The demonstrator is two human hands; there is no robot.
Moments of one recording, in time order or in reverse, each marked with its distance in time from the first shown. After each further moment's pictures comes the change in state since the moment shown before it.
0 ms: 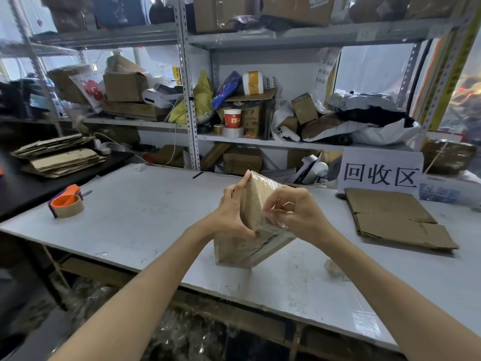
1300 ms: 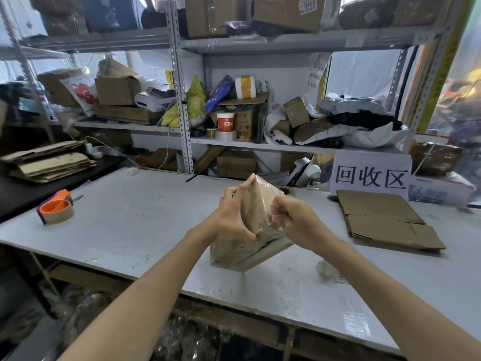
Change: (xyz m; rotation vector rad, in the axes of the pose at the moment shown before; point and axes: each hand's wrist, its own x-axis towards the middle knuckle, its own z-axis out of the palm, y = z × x) left_hand 0.011 0.012 0.009 -0.030 0.026 0.040; right_hand -0.007 0.016 -0.013 -0.236 -0.072 0.126
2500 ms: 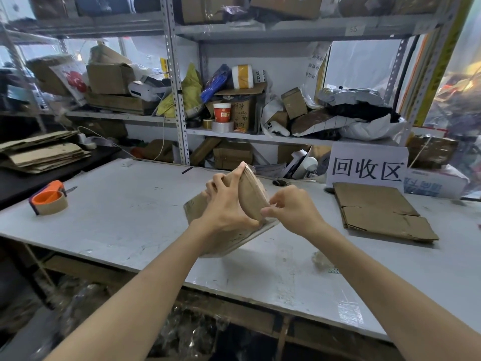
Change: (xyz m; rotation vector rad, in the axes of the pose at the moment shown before) left_hand 0.007 -0.002 0.015 0.251 0.249 -0.025; right_hand 0.008 -0.011 0.002 -0.190 0.036 0.219
